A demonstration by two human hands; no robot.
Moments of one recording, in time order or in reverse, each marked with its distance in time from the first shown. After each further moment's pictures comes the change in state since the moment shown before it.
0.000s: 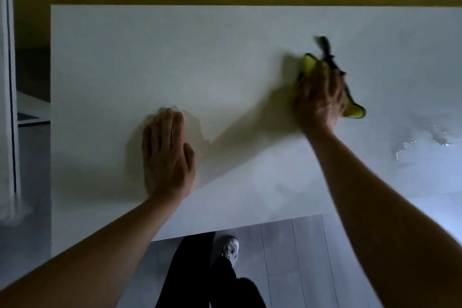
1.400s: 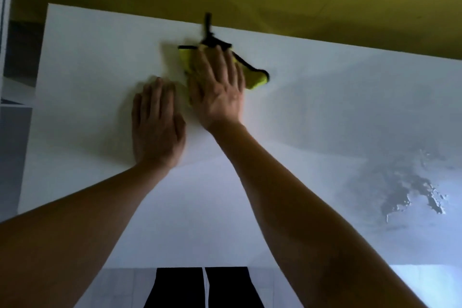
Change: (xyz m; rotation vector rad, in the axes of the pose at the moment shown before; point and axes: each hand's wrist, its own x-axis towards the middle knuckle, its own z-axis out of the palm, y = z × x) left_hand 0.114 0.014 0.010 0.074 0.079 -0.086; right_hand -0.001 -0.182 0.061 0.199 -0.244 -0.572
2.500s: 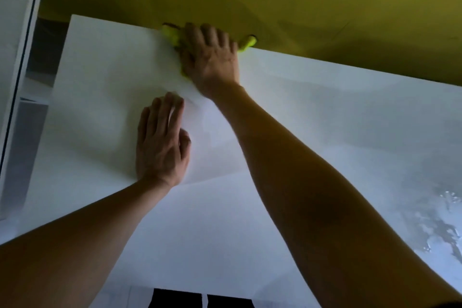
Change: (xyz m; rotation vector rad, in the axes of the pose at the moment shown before) left_hand 0.001 0.003 0.000 -0.017 0.000 -0.037; right_hand 0.107 -0.013 0.026 -0.063 -0.129 -0.232
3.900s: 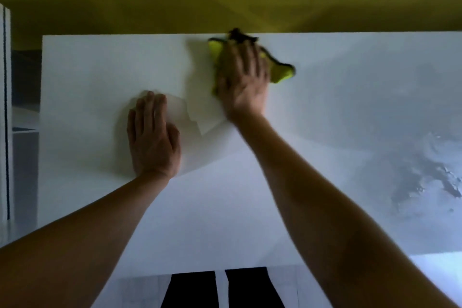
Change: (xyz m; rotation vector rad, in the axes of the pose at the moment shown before) left_hand 0.000 -0.002 0.002 -0.017 0.020 0.027; right_hand -0.107 0.057 -0.029 0.100 0.235 0.372
